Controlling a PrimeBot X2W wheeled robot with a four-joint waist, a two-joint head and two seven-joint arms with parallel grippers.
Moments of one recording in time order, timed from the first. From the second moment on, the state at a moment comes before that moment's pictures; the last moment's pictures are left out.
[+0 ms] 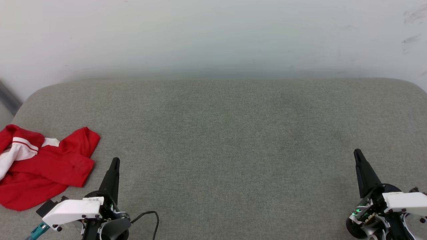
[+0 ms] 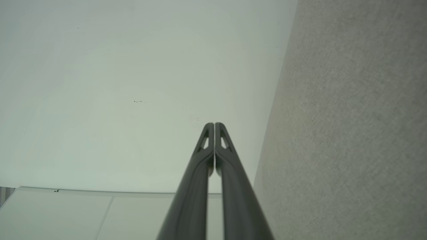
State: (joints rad) left arm -0.11 0.05 0.12 0.25 -1.61 -0.13 0.11; right arm -0.10 -0.05 -0.11 0.25 1.62 0.13 0.11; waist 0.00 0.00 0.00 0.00
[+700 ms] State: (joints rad) left arm -0.08 0.05 0.04 0.22 -1.56 -0.13 0.04; right arm -0.06 -0.05 -0.08 0.21 1.56 0.13 0.04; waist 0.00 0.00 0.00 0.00
